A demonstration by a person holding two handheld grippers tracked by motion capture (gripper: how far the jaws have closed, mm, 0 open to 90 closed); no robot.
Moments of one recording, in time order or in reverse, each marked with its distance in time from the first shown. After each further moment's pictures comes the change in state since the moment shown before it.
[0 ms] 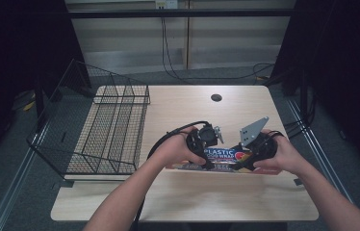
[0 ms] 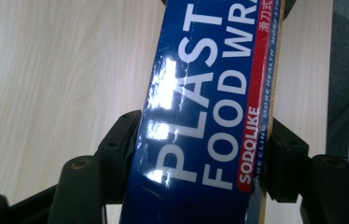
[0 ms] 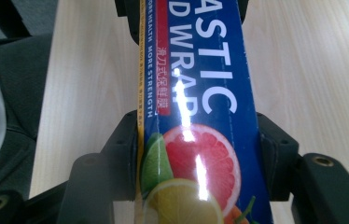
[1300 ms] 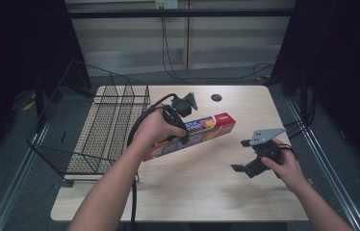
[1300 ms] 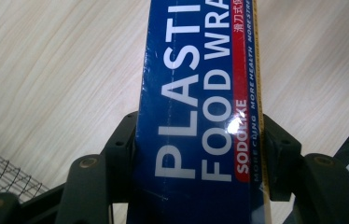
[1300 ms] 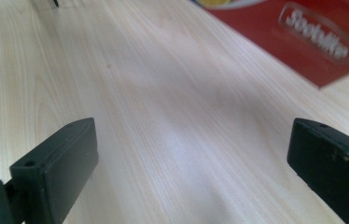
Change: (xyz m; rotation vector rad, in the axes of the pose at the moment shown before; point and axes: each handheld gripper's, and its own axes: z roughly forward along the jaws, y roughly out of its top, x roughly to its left) left arm 0.045 -0.028 -0.079 0.114 0.167 -0.477; right arm 0.014 -0.041 0.010 -0.187 -0.287 0.315
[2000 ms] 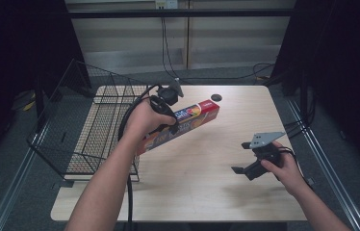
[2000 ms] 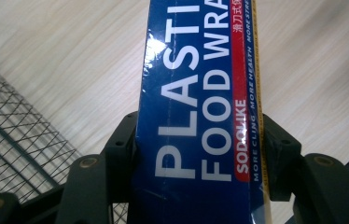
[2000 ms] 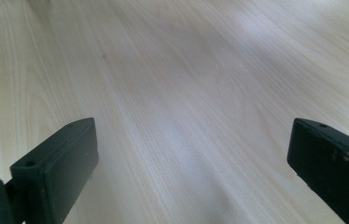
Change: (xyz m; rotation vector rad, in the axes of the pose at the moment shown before) left arm 0.032 -0.009 -0.023 -0.011 0.042 -0.136; right arm 0.002 -0.009 0.004 0.008 -0.015 0.000
